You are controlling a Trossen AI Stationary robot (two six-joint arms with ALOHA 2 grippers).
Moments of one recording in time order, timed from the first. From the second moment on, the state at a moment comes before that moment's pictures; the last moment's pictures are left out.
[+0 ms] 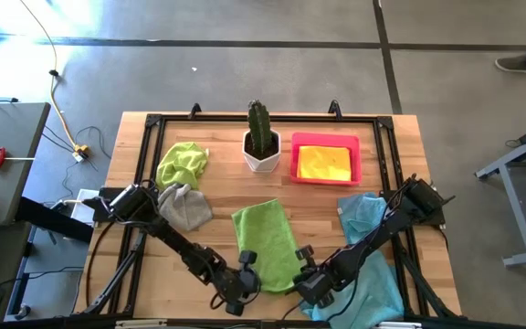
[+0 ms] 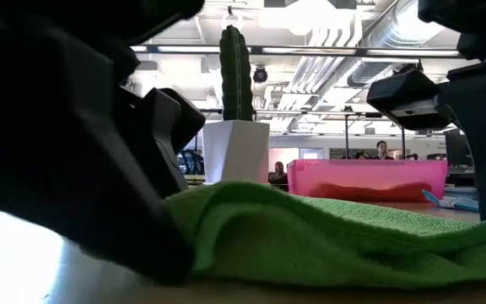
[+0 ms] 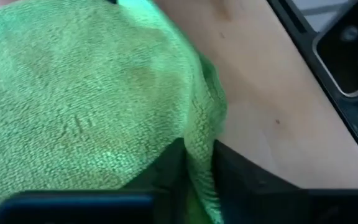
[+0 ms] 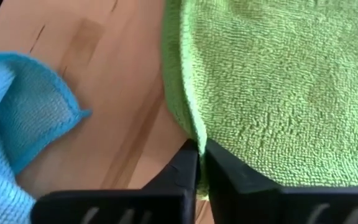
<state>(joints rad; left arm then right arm) -0.53 2.10 1.10 0.18 -0.28 -0.33 0.67 1.96 1.20 -0.43 0.20 0.22</state>
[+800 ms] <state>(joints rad) -0.62 1.95 1.24 -0.29 -0.34 -0.64 0.52 1.90 1.33 -0.43 -0.03 0.26</state>
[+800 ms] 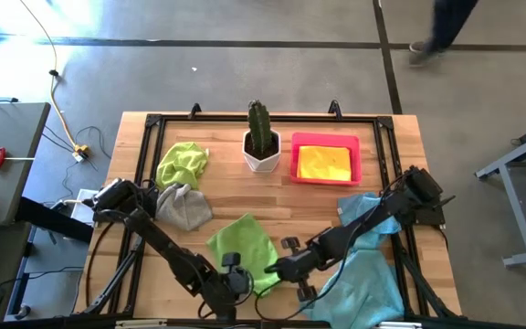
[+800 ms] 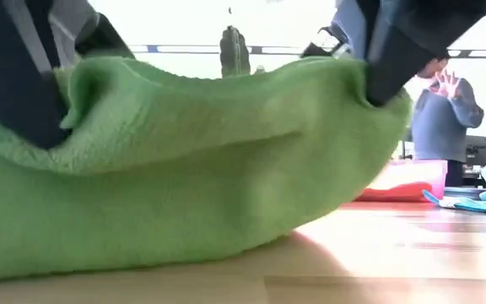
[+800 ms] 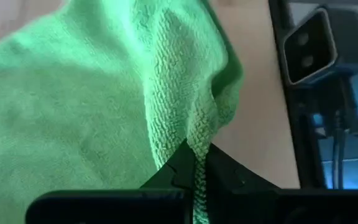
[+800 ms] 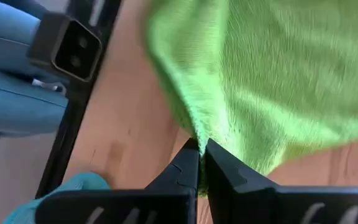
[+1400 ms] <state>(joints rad) -0.63 1.90 1.25 -0.80 -0.55 -1.06 0.25 1.93 1.36 -0.40 0.02 -0.02</state>
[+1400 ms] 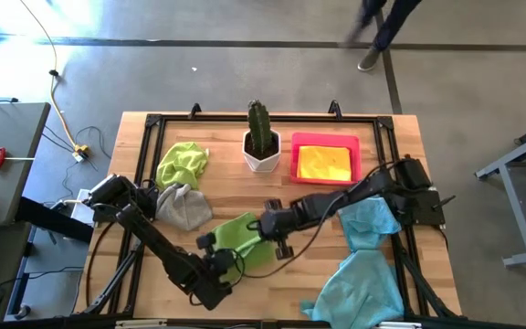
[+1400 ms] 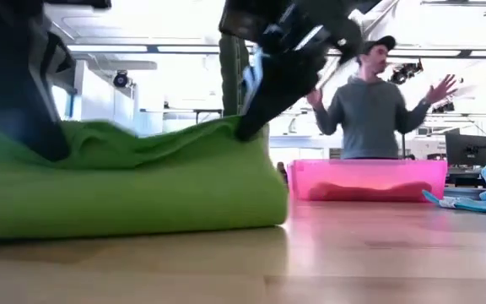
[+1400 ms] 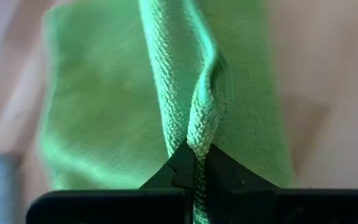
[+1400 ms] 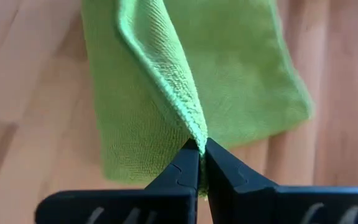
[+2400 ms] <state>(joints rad) -0.49 1.90 1.19 -0.95 -0.57 -1.21 0.12 1.99 1.36 -0.33 0.23 -0.22</state>
